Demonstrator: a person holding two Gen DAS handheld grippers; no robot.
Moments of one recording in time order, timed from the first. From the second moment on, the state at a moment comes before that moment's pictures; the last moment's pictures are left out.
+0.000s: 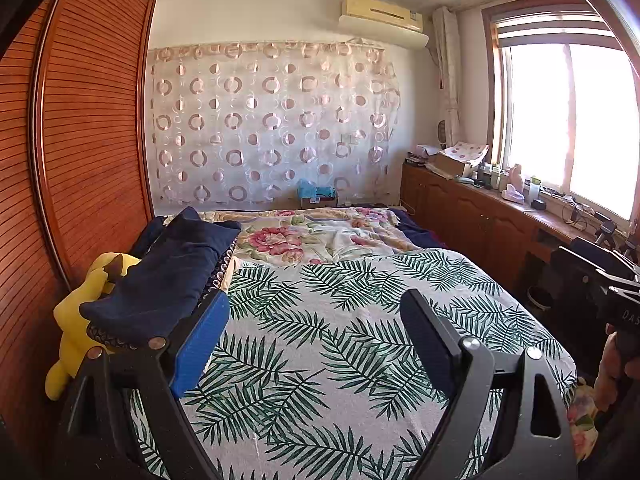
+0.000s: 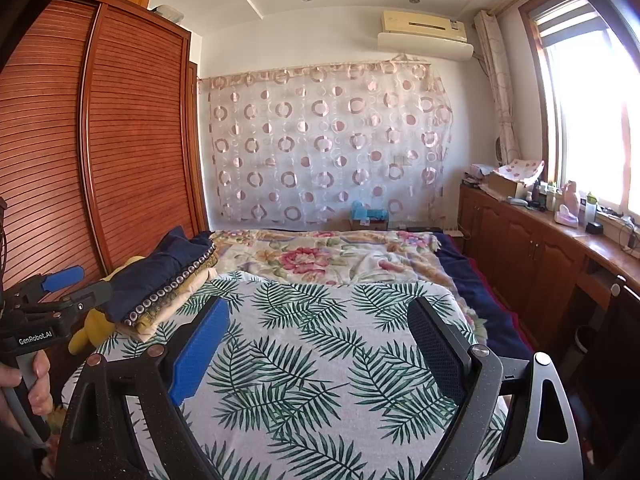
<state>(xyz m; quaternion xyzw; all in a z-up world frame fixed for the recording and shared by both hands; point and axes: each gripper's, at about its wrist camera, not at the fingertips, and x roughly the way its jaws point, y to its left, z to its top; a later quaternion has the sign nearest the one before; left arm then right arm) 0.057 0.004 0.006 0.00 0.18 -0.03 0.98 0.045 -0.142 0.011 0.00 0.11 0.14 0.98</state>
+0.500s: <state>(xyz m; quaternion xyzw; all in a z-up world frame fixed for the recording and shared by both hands) 0.057 0.004 0.005 0.00 0.18 -0.03 0.98 0.045 -0.147 0.009 -0.01 0.11 0.14 0.98</state>
